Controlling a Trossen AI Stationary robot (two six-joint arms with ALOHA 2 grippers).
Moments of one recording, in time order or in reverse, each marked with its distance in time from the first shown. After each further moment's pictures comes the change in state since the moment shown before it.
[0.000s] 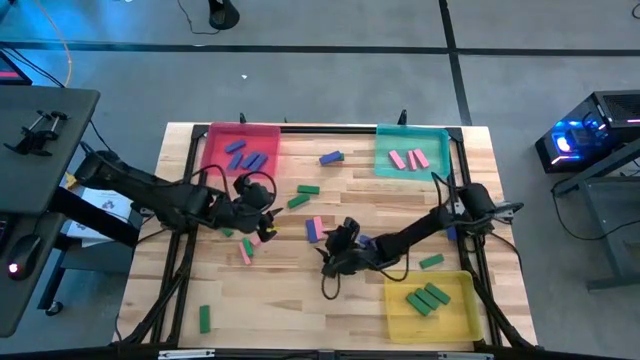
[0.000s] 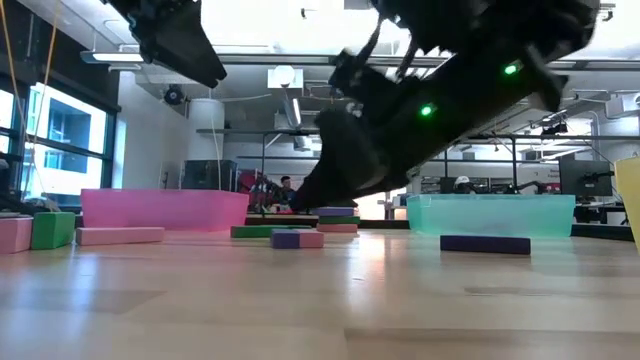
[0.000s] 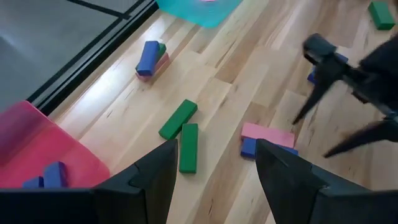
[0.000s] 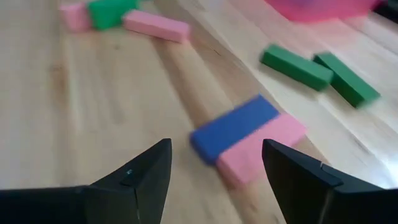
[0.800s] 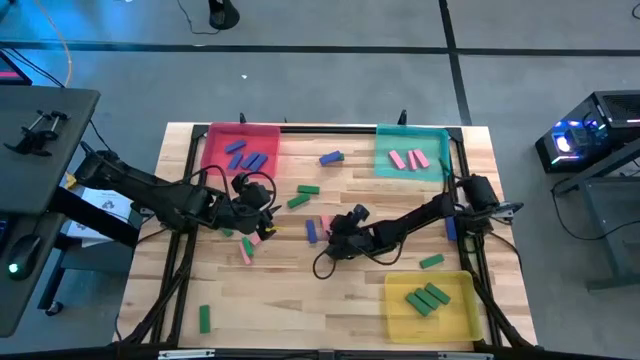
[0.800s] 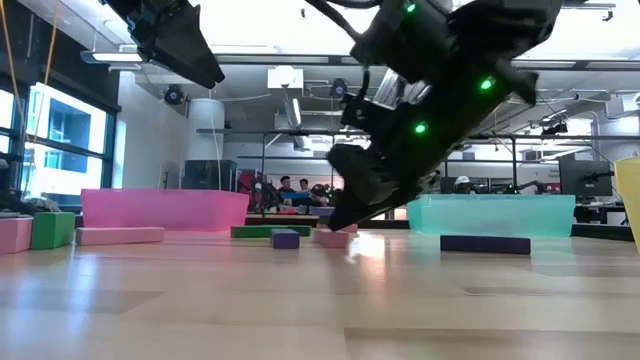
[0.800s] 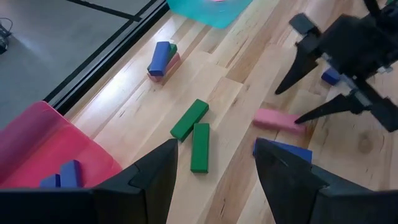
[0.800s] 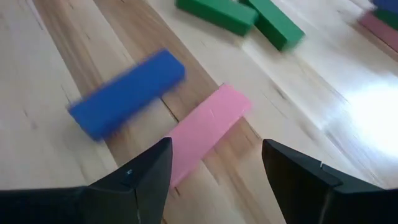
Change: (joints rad) left arm -0.006 0.000 0.000 -0.026 -0.039 -0.001; right arm -0.087 -0.049 0.019 -0.351 -0.024 0.202
